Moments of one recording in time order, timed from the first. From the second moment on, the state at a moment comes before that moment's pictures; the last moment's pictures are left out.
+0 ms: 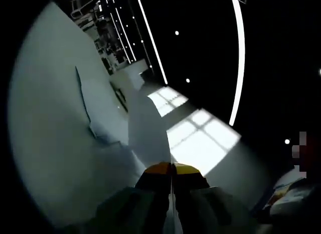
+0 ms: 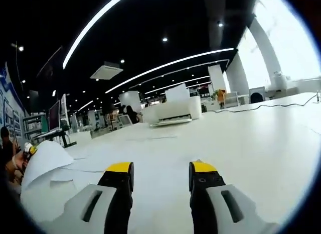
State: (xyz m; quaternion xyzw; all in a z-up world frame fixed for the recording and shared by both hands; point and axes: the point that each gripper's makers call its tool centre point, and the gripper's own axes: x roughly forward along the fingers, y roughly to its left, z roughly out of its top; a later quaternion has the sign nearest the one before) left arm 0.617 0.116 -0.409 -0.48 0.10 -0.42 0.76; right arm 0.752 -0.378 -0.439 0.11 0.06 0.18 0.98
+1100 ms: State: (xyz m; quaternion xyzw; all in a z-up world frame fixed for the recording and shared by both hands) left arm 0.619 0.115 -0.414 -0.48 0.10 -0.41 0.77; right arm 0.795 -0.368 -0.457 0.04 0.10 0.20 0.97
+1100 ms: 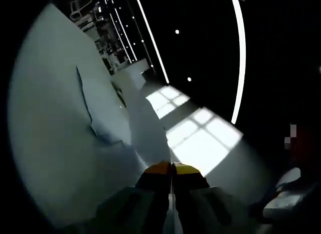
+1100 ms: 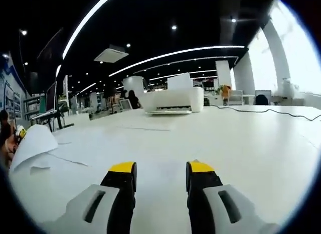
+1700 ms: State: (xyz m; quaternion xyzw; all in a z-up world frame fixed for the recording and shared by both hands) left arm 0.618 0.114 -0.413 -0.48 0.10 -0.41 0.77; right arm 0.805 -0.363 -0.469 0.05 0.14 0.21 0.97
